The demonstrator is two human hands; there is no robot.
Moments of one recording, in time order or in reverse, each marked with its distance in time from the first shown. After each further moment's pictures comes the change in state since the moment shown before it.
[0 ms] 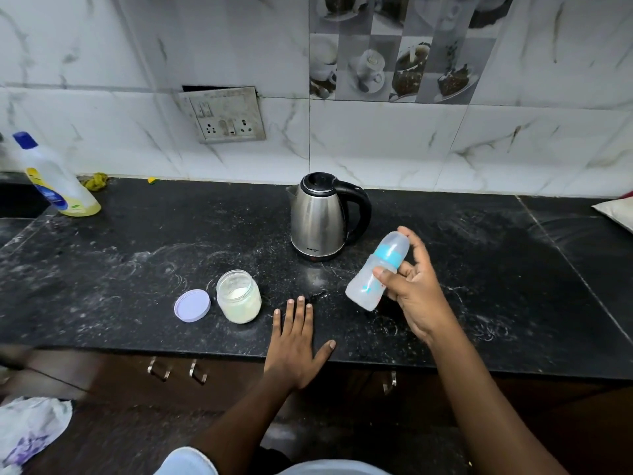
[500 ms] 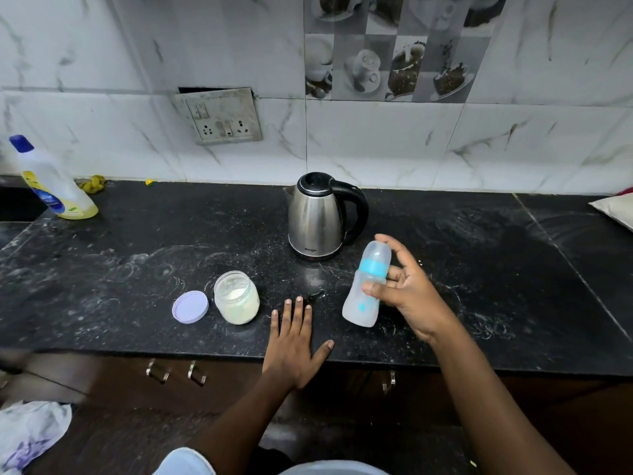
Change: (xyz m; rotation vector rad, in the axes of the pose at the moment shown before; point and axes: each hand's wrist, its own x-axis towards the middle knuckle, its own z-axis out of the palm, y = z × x) left_hand 0.000 0.000 -0.001 -0.017 -0.016 -0.005; right_hand -0.006 -0.006 0.000 -0.064 -0.151 0.053
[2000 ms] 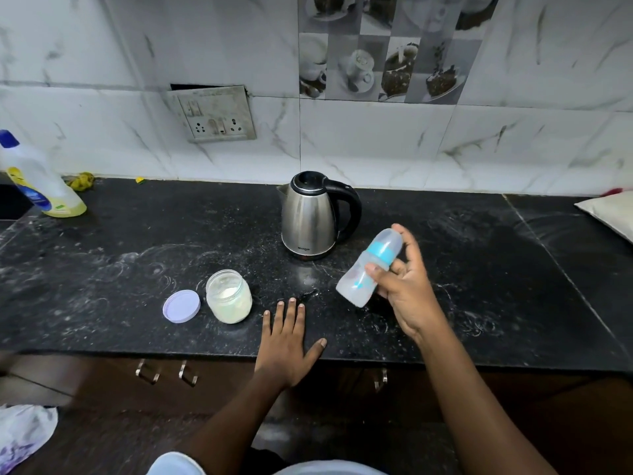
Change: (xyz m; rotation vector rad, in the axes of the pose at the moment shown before) left_hand 0.001 -0.001 0.004 -0.014 -0.001 -0.005; right_hand 0.000 0.001 0.003 0.110 0.180 -0.073
